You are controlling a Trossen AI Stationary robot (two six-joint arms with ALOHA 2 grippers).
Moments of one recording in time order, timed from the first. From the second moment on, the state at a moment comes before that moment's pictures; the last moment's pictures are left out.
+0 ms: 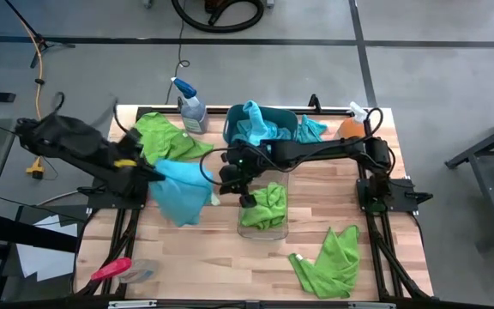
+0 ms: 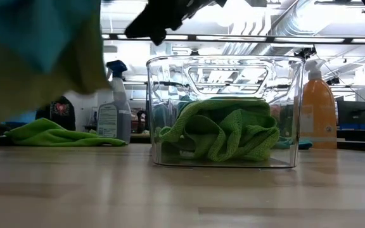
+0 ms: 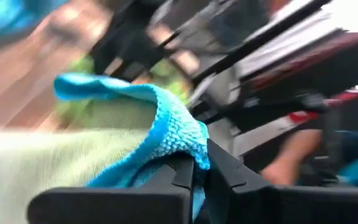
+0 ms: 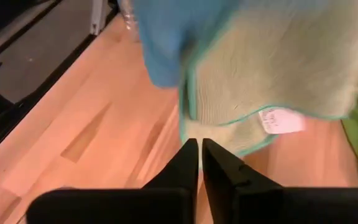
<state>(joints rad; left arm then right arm) -0.39 0.80 1.34 -0.95 -0.16 -0.94 -0.01 1.98 1.75 -0.49 -0.36 -0.28</state>
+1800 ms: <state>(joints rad) -0.30 1.30 0.84 -0.98 -0.02 -1.22 -0.08 1.35 1.10 -0.55 -0.29 0.27</state>
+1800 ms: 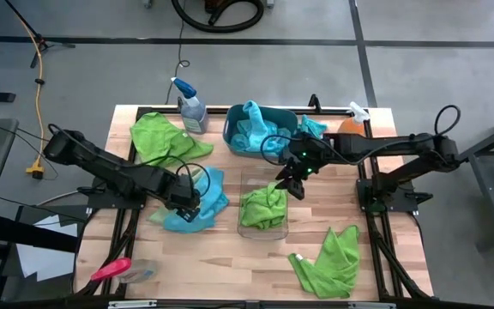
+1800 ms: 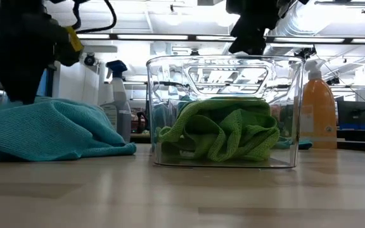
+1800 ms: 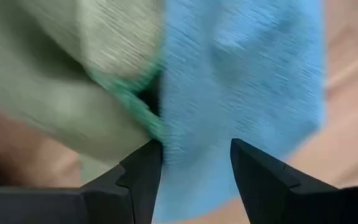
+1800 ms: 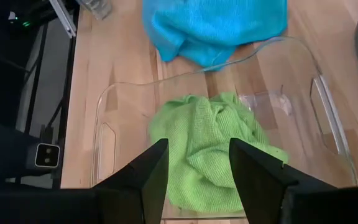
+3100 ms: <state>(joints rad) -0.34 1.05 1.31 -0.87 -0.41 -0.39 -0.08 1.26 1.10 -0.39 -0.26 0.24</state>
